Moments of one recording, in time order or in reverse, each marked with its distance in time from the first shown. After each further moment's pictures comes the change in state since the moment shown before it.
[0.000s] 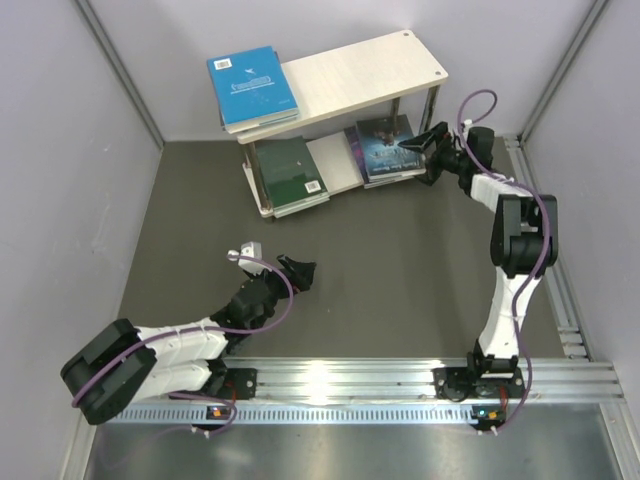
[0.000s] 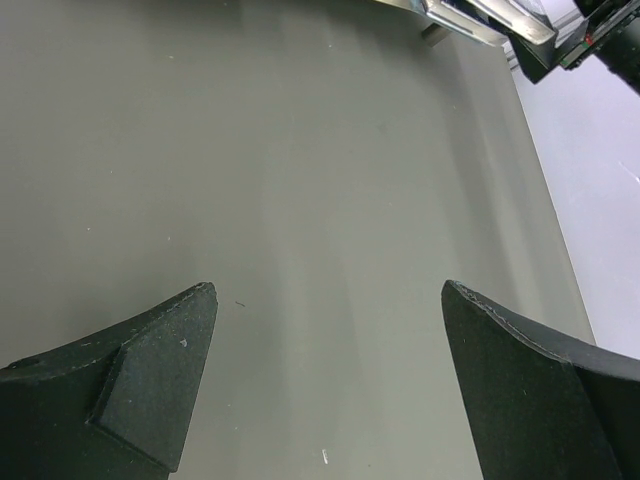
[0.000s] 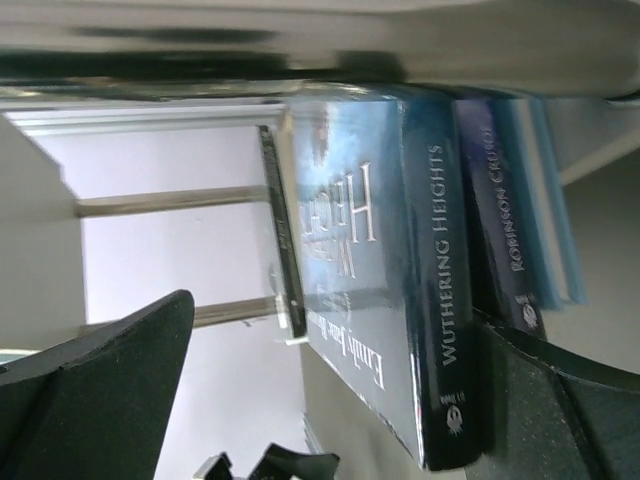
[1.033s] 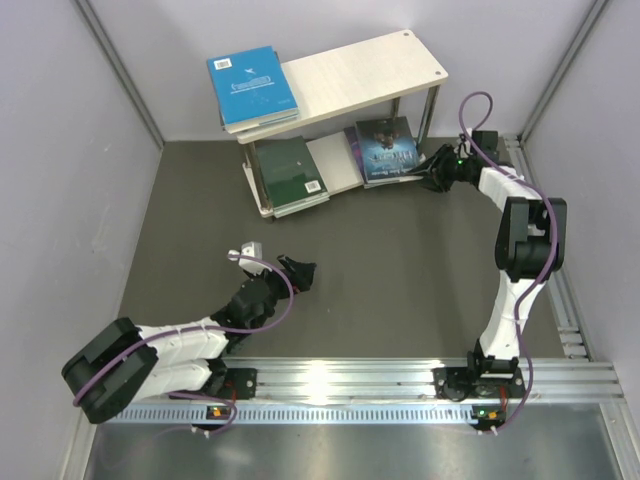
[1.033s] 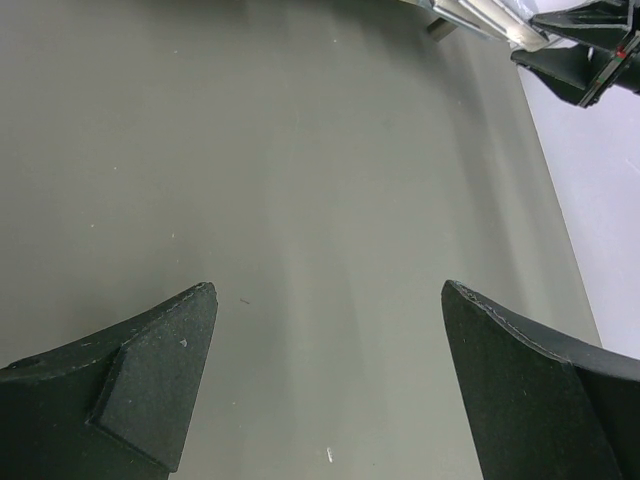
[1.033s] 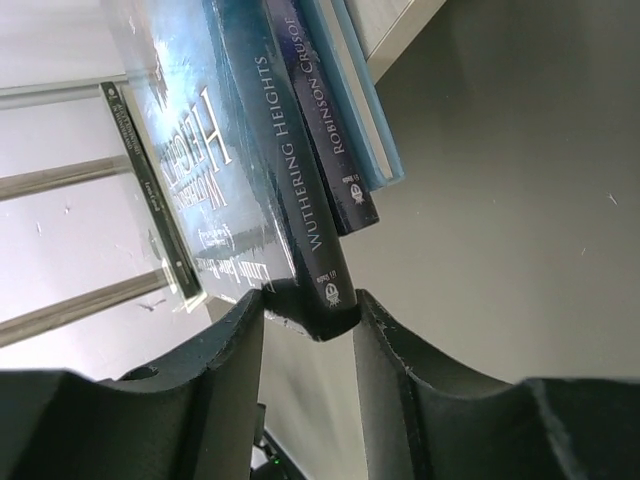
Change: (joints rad) left arm 0.006 0.009 0.000 -0.002 0.008 -0.001; right arm -0.026 -0.056 0.092 -0.589 0.084 -0.385
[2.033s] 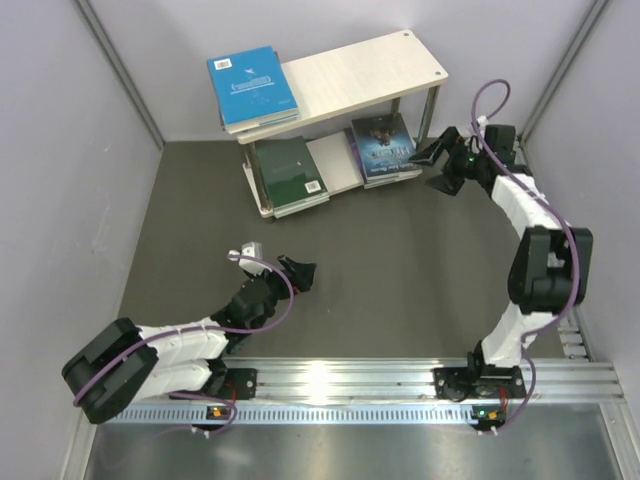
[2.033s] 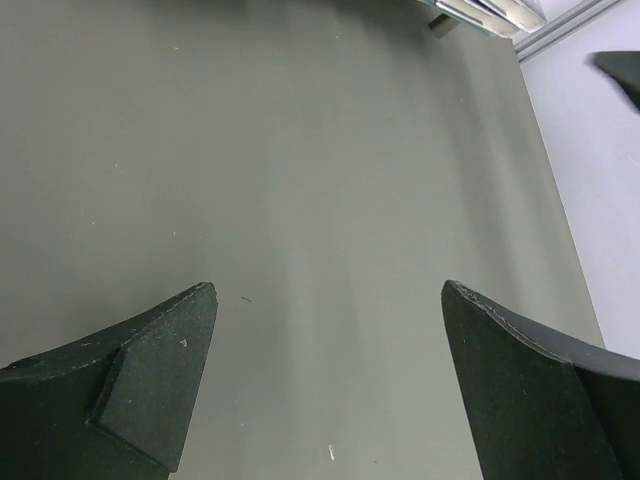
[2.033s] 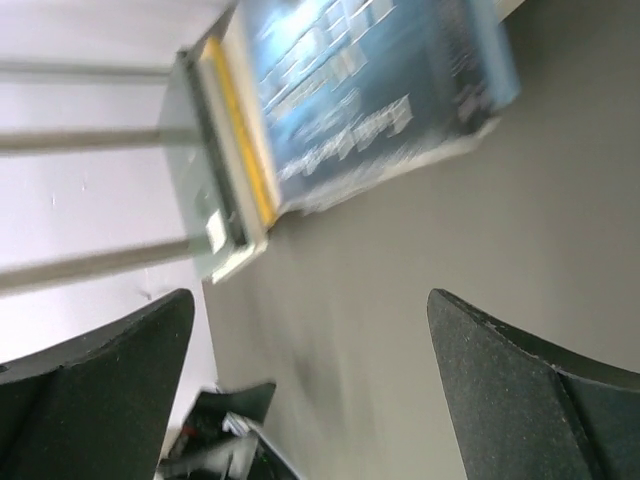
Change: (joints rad) left arm 0.000 0.002 0.000 -0.004 0.003 0.001; right arm 0.014 -0.233 -0.116 0.002 0.034 -0.024
